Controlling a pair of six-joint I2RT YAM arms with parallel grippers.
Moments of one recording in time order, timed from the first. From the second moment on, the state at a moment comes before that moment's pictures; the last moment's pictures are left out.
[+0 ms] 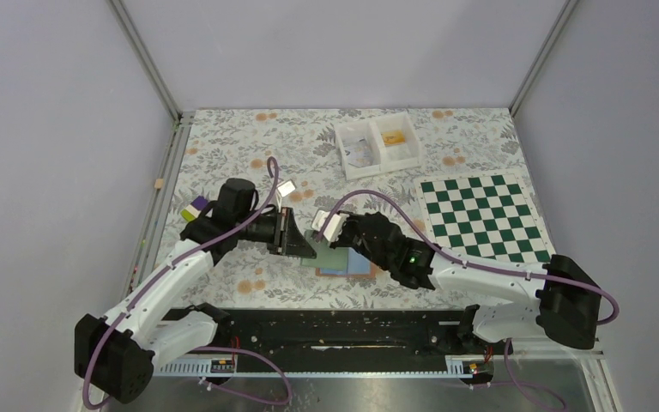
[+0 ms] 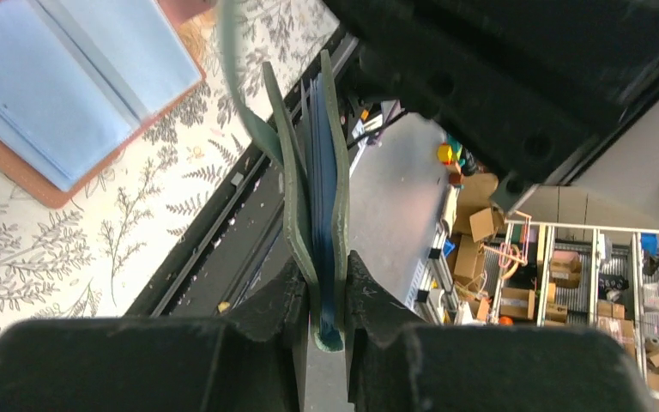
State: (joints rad) left arm -0.45 1.00 0.77 -0.44 0.94 -0.54; right arm 1.11 1.28 0.76 0.25 0.28 -0.61
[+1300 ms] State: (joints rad) left arm -0.46 1.04 0.77 -0.32 0.89 -0.40; right arm 0.93 0.95 0.72 0.03 -0.29 -0.17
